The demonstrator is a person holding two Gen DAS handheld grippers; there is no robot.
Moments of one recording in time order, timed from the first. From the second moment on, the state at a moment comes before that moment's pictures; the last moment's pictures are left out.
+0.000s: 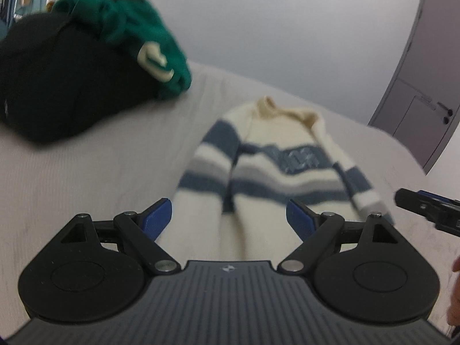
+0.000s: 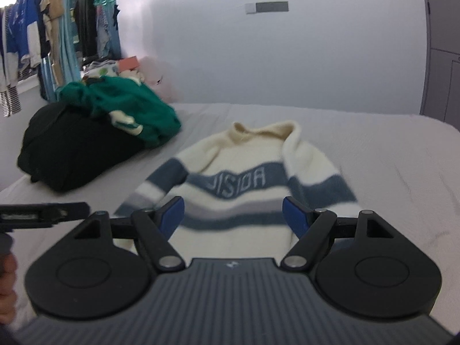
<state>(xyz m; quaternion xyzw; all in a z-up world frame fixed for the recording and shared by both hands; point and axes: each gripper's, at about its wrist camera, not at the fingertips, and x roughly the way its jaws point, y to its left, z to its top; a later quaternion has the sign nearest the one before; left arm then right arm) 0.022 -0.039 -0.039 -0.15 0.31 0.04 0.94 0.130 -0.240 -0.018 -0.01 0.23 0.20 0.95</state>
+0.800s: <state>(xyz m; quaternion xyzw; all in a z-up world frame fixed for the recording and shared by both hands) 0.052 0.006 -0.111 -0.25 0.40 0.04 0.88 0.147 -0.233 -0.098 0.05 0.35 0.21 0.91</state>
